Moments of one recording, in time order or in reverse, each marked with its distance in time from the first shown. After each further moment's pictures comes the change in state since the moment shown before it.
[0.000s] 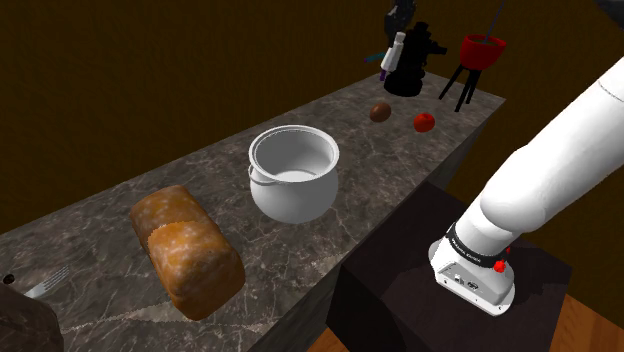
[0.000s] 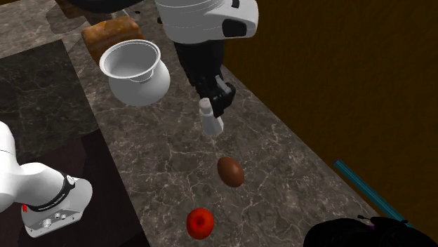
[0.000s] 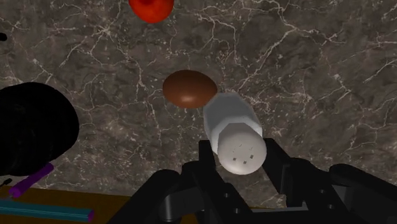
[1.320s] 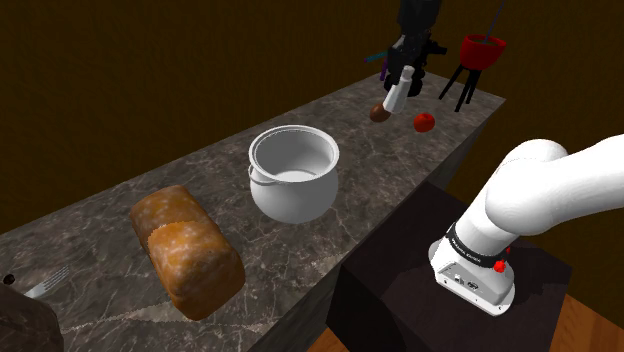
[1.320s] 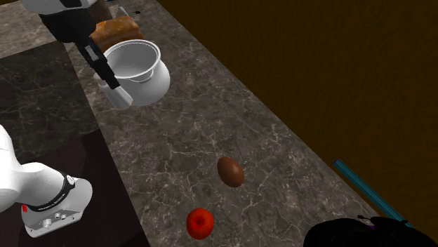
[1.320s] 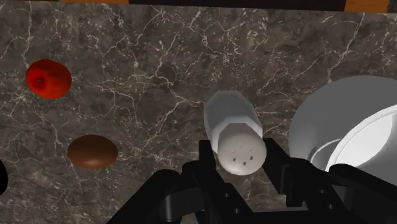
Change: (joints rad) arm 0.092 -0.584 0.317 -0.512 0.015 -0.121 0.395
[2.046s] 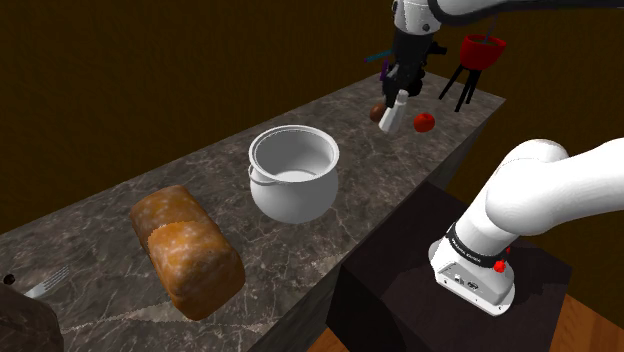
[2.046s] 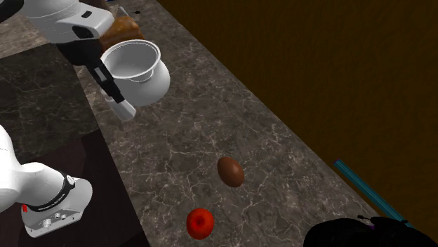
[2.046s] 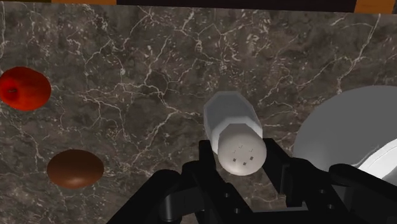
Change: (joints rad) arm 0.005 -0.046 0.010 -0.165 0.004 0.116 0.028
